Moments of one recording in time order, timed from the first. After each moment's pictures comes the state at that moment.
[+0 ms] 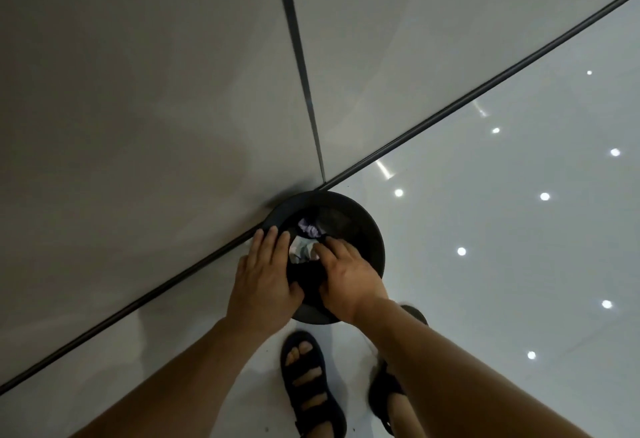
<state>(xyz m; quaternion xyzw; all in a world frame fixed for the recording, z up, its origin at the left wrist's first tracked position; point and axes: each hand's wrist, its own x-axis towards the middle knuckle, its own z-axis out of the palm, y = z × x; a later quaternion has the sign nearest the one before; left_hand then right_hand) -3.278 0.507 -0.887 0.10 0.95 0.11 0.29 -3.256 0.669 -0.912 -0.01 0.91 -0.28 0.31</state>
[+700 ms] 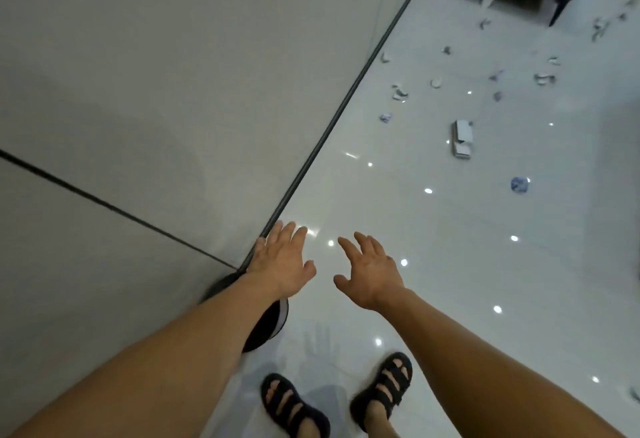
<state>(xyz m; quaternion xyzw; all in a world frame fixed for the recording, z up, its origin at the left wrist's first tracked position) -3.273 0.729 -0.543 0.40 0.87 0.00 0.30 -3.132 0.853 -0.563 0.30 0.90 -0.21 0.22</state>
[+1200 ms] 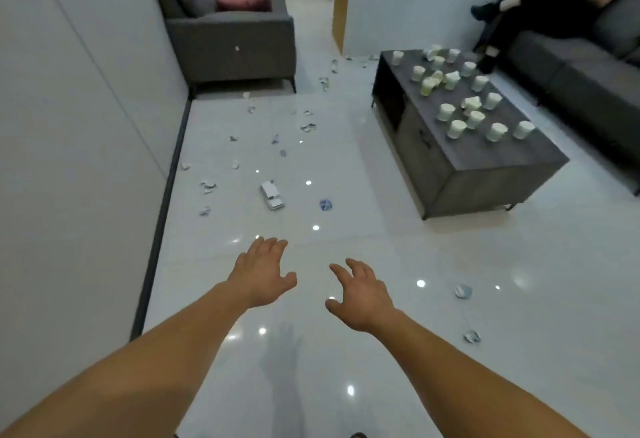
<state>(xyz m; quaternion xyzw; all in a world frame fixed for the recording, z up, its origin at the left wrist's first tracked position) -2.962 0.985 -0.329 0.67 0.71 -0.02 0.22 -2.750 0.997 -0.372 0.57 0.78 -0.23 0.08</state>
